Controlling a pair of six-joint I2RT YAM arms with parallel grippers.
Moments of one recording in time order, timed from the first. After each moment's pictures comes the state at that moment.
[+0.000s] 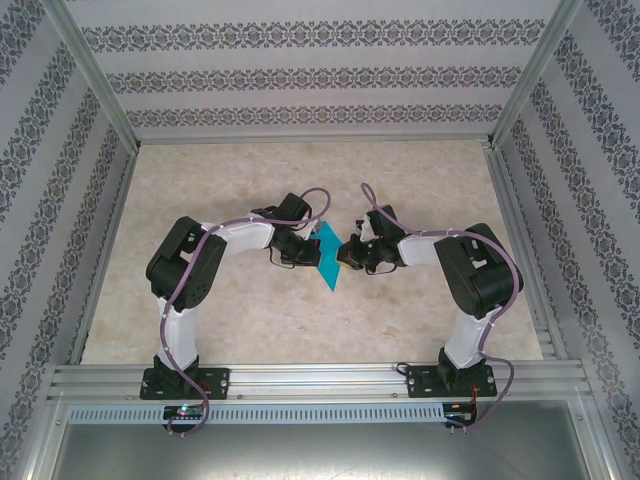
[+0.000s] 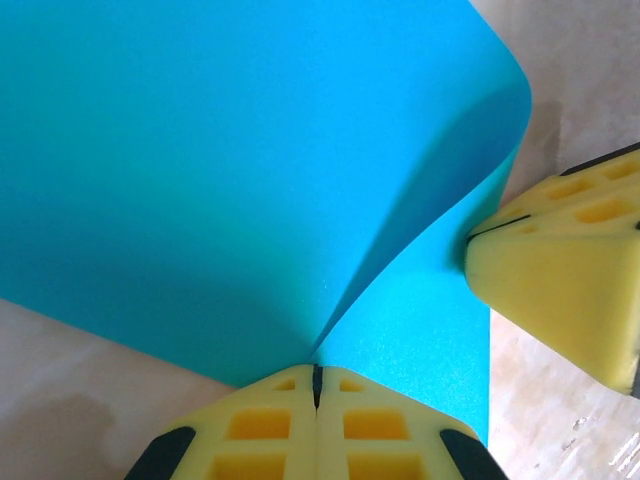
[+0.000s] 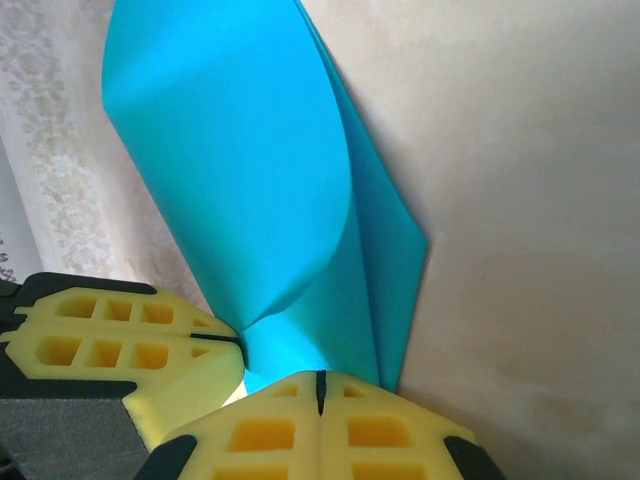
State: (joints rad) left arm -0.54 1.99 1.24 -0.46 0.44 -0.38; right arm 0.40 1.82 0.82 0.03 -0.63 0.82
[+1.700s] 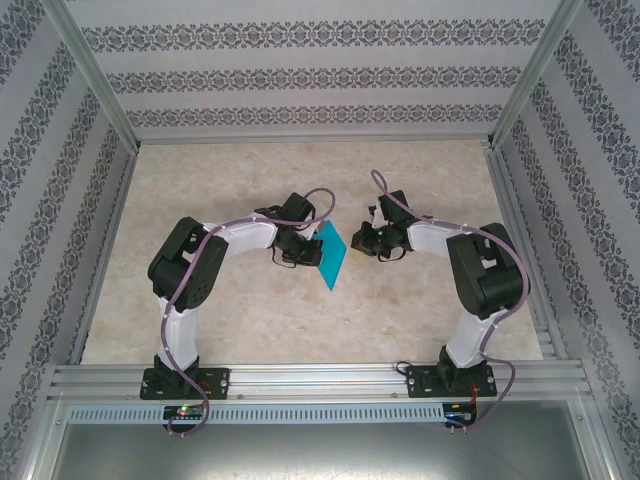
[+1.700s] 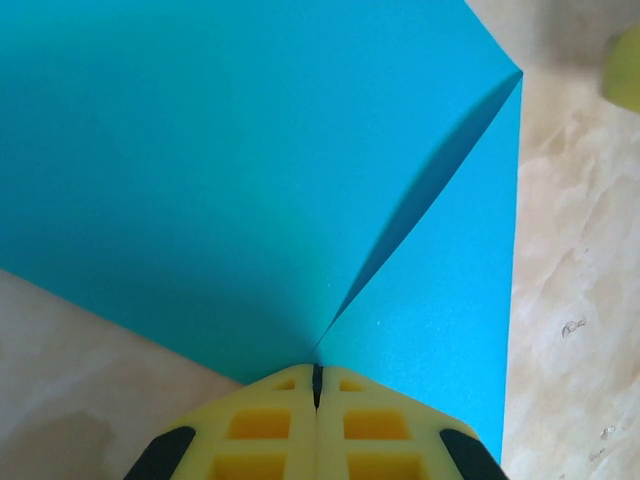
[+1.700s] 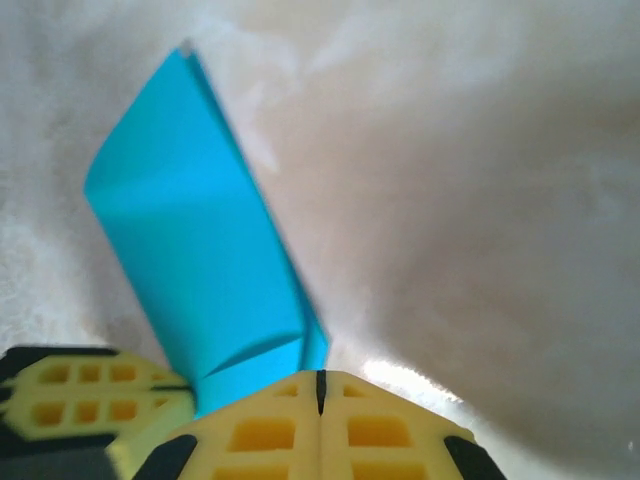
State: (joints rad) left arm -0.56 2.00 1.27 -0.48 0.39 -0.34; right arm 0.33 1.77 0.93 -0.18 -0.50 0.66
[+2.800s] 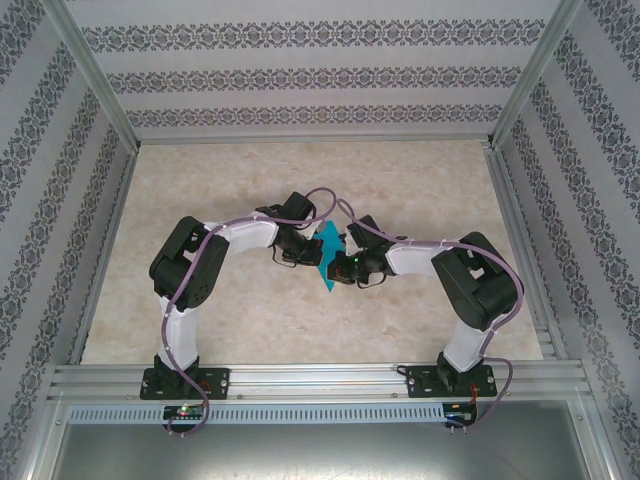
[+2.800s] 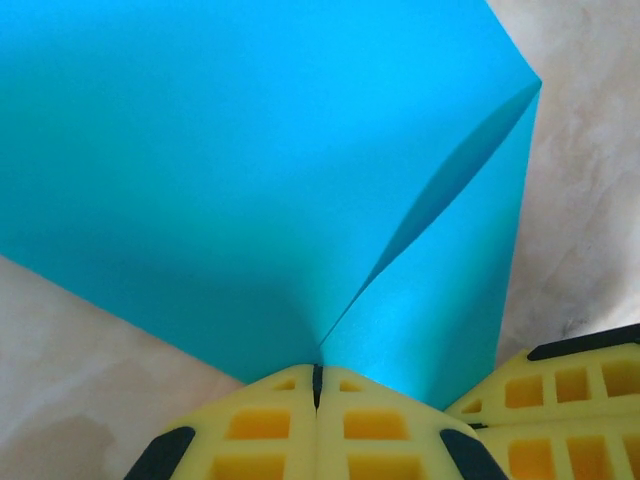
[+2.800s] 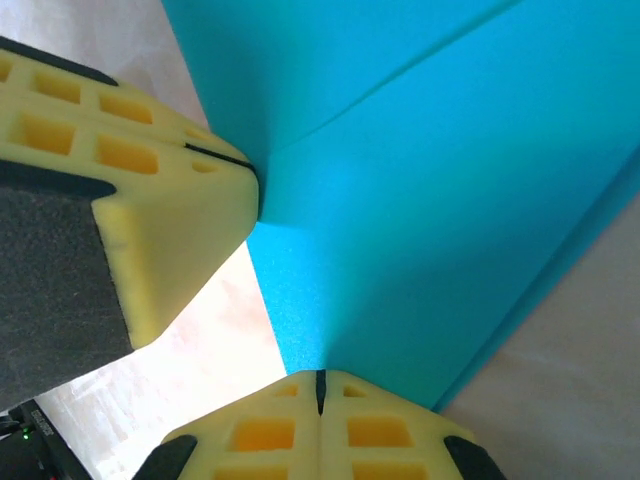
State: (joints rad) left arm -0.56 2.01 1.29 -0.51 0.39 -0.32; right arm 0.57 1.76 0.82 -0.12 -0.53 0.73
